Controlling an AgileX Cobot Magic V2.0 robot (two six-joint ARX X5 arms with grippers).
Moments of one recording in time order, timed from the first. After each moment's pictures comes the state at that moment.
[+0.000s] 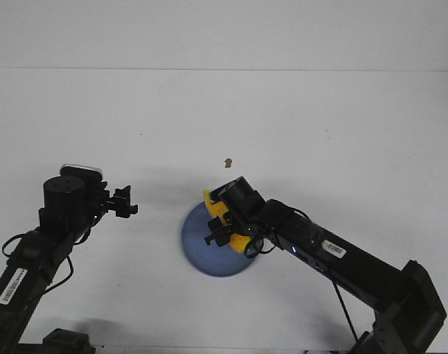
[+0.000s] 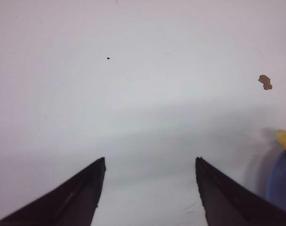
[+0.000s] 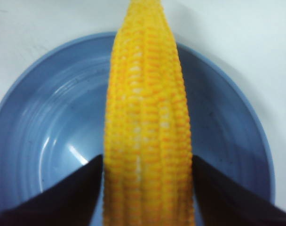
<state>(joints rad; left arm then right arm) -0.16 1.03 0.91 -0.35 0.06 -0.01 0.77 1.68 1.23 -0.61 -0.05 0.29</state>
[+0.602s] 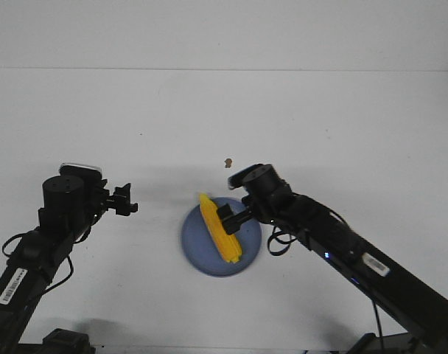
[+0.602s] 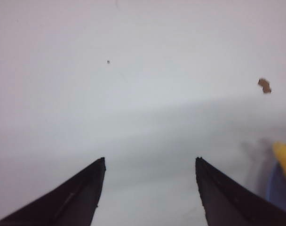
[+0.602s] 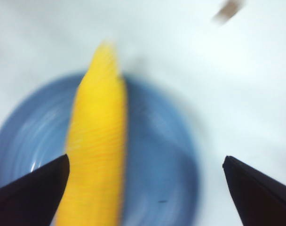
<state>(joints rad) -0.16 1.03 0.91 -0.31 0.06 -0.01 0.65 1.50 1.23 -0.62 0.00 0.18</state>
